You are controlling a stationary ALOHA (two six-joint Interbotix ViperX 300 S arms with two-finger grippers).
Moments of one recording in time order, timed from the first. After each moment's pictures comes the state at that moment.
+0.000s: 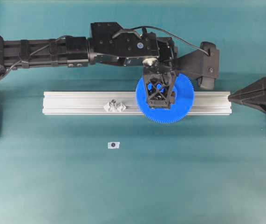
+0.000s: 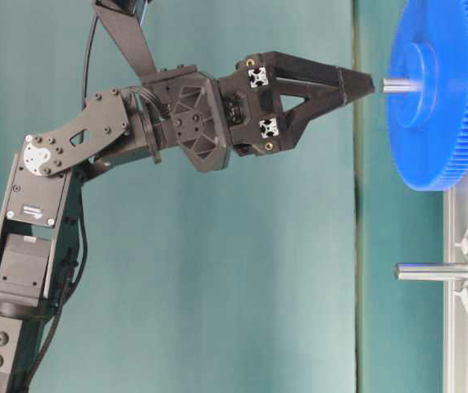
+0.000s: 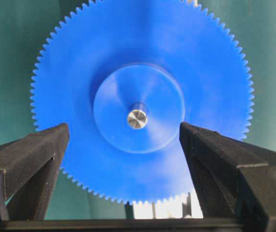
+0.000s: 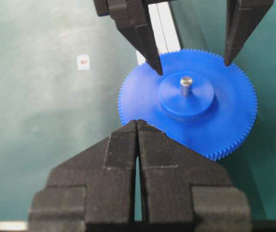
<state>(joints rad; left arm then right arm) 0.13 0.50 -0.38 0.02 1.08 0.24 -0.06 -1.06 1.24 0.05 0.20 0.09</state>
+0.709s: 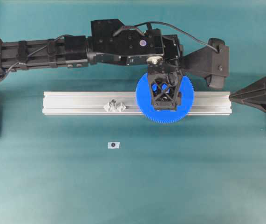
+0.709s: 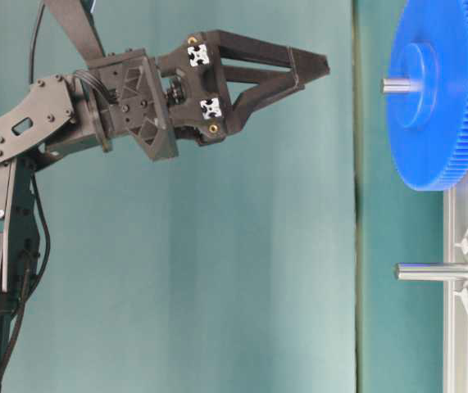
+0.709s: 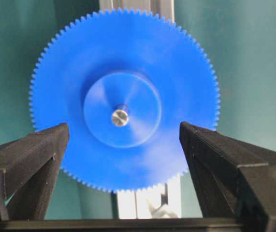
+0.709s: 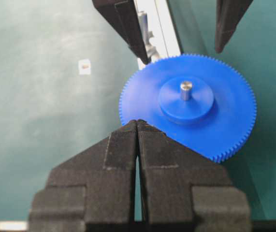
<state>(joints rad) 0.11 0.50 -0.49 0.02 1.18 0.18 -0.07 -1.08 1.24 0.05 0.20 0.09</state>
